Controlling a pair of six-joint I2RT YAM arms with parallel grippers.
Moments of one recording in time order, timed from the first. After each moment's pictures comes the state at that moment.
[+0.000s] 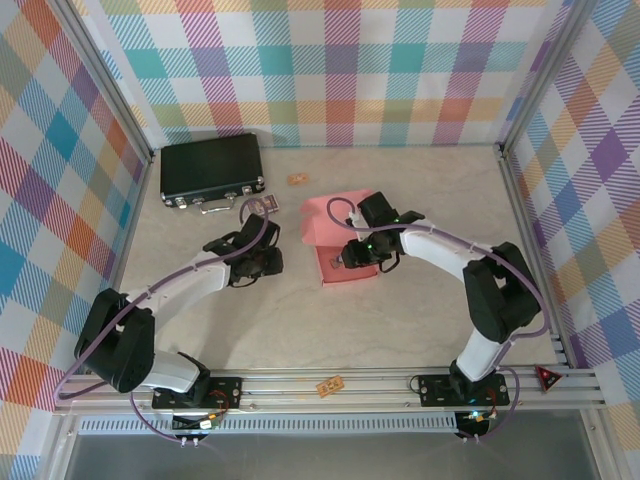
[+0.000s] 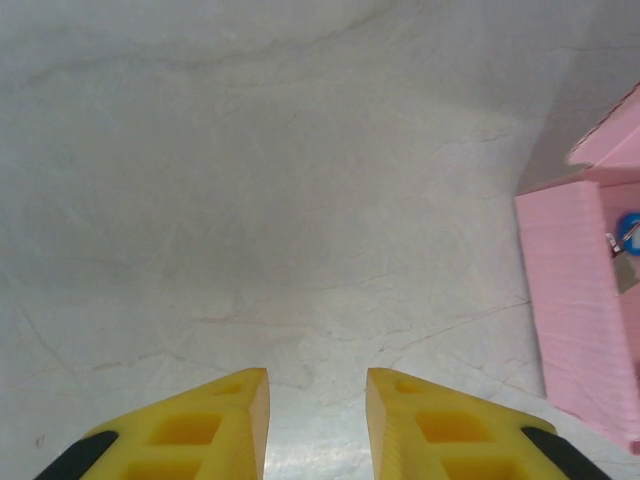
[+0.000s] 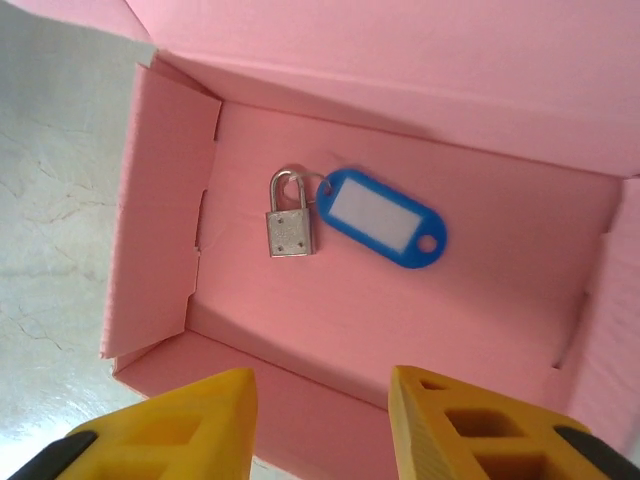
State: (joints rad) left arm -0.54 1.41 0.90 -0.52 -0.12 -0.59; right arm 0.57 1.69 1.15 -0.59 -0.24 0.22
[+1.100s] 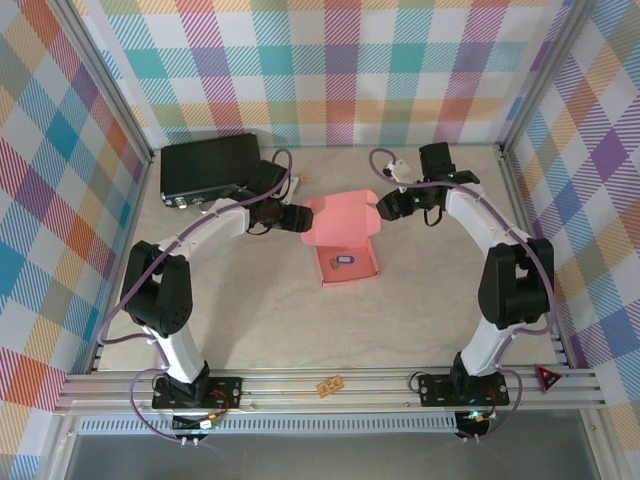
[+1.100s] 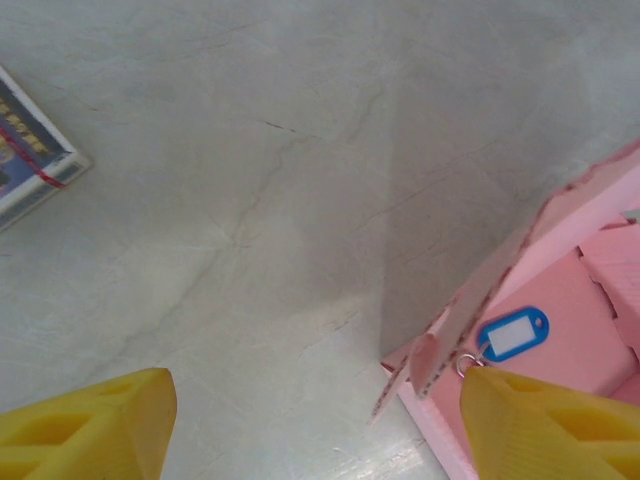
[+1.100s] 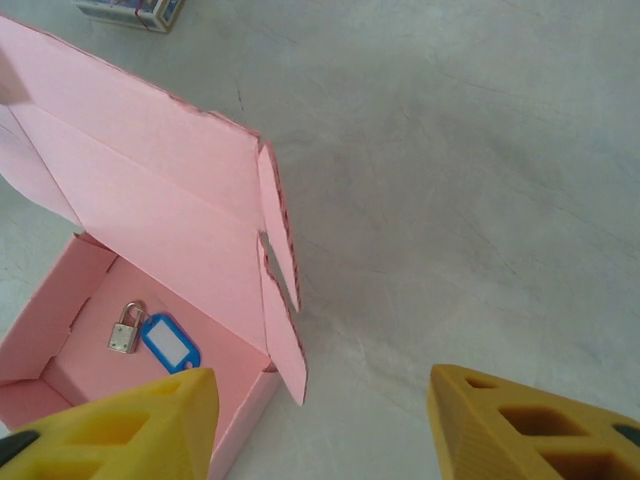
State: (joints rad) left arm -0.44 1.77 1.40 -0.61 0.13 -0.19; right arm 0.21 1.76 1.44 -0.67 -0.47 -0.37
